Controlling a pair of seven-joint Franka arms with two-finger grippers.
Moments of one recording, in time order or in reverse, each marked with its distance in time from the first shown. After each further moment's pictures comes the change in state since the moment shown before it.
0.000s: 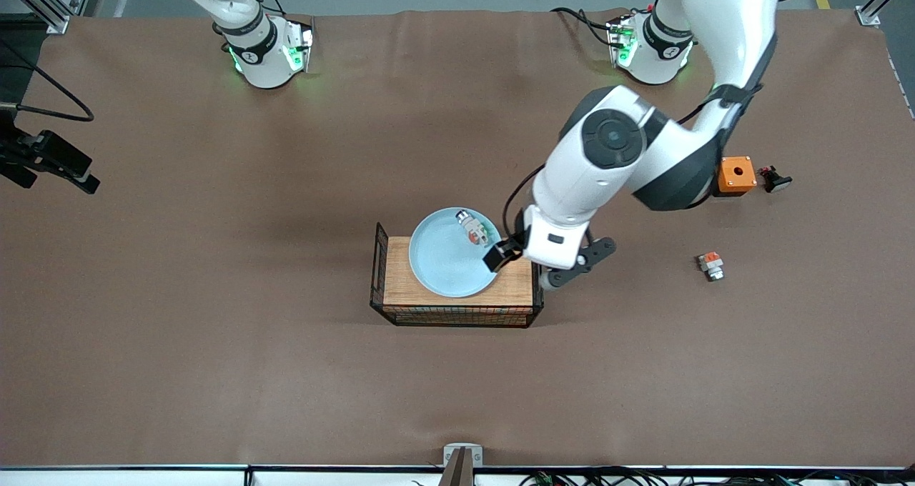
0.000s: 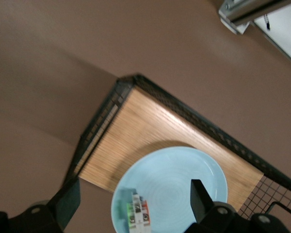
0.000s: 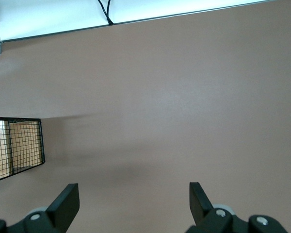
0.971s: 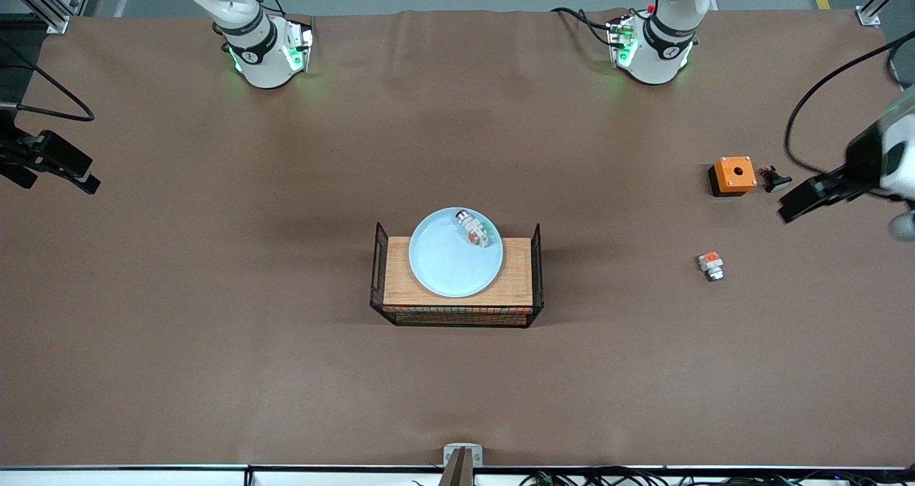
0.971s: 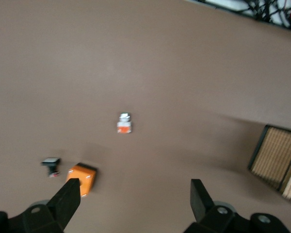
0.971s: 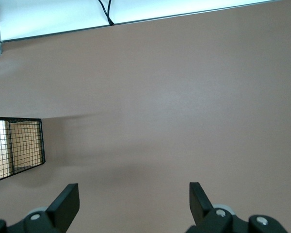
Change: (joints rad) left arm 0.537 -0.376 0.005 0.007 -0.031 -0.508 0.803; right arm 0.000 0.002 0.001 0.003 0.000 0.000 -0.001
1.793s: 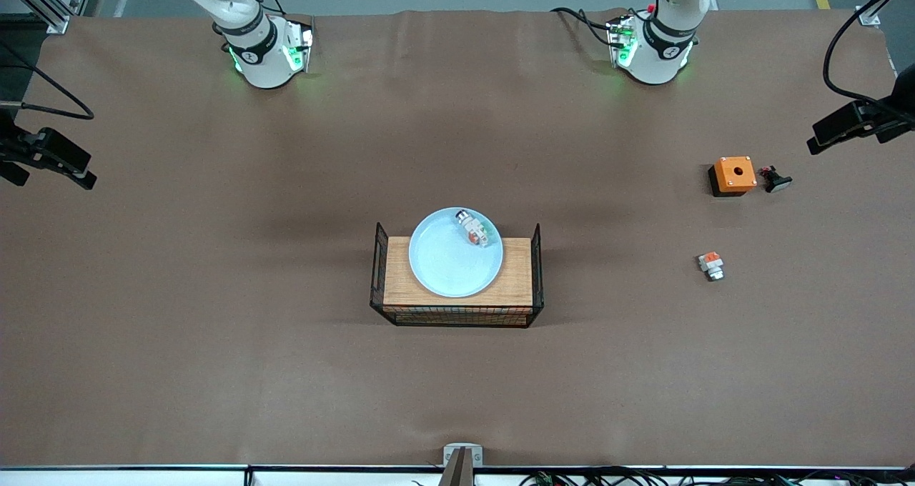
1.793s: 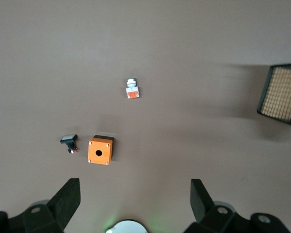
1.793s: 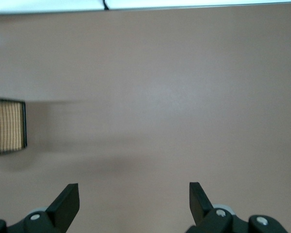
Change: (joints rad) left arm 0.043 -0.110 0.022 -0.041 -0.093 -0.149 0.230; right arm 0.000 0.001 0.000 0.001 -0.047 -0.057 -0.114
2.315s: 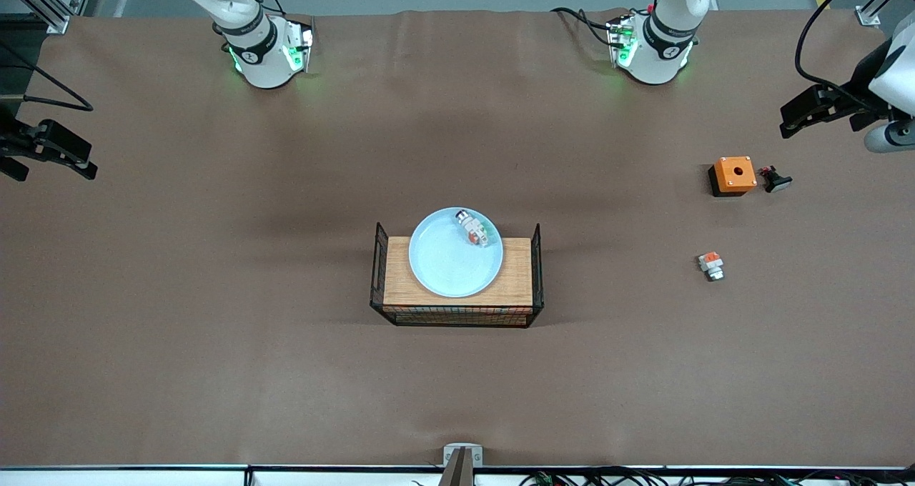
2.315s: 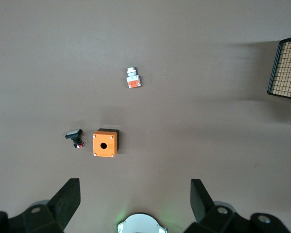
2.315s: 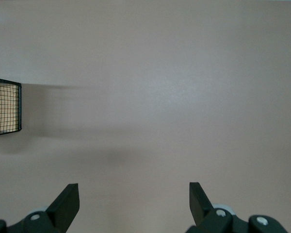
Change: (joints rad) left arm -0.397 -0.127 0.395 -0.177 -0.004 0.049 0.044; right arm -0.011 0.000 -0.003 0.000 0.000 -0.027 -0.052
